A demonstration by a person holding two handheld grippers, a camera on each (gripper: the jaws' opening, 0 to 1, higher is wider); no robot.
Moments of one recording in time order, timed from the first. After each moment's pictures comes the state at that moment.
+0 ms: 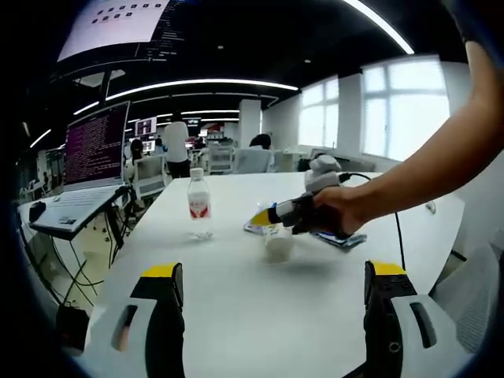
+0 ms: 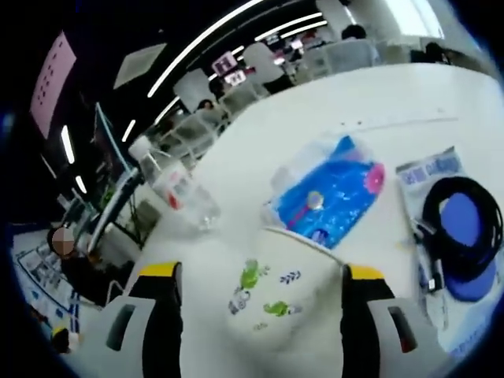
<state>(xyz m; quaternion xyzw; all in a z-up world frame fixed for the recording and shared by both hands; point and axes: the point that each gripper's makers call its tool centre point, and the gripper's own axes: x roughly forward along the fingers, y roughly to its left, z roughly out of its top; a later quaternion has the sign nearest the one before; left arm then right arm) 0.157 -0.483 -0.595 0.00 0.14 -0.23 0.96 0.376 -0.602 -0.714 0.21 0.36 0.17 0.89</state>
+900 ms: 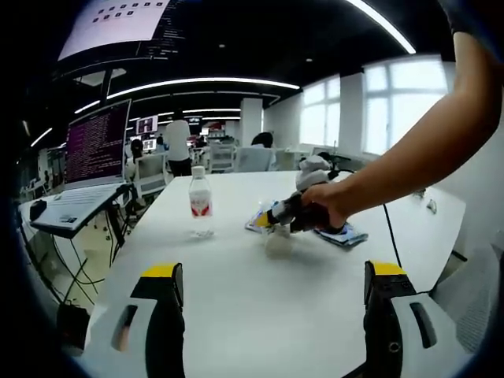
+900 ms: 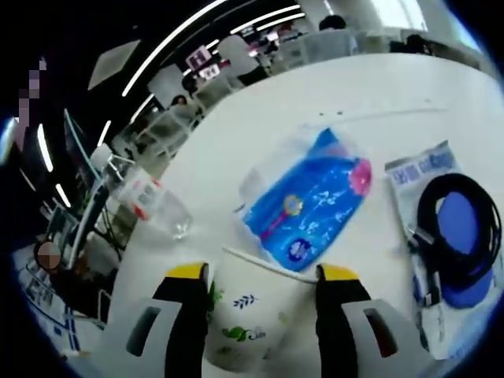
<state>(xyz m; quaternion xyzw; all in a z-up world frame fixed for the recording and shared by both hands) 0.158 -0.481 -0.597 0.00 0.14 -0.23 0.96 0.391 -0.614 -0.729 0.20 0.40 0.12 0.89</state>
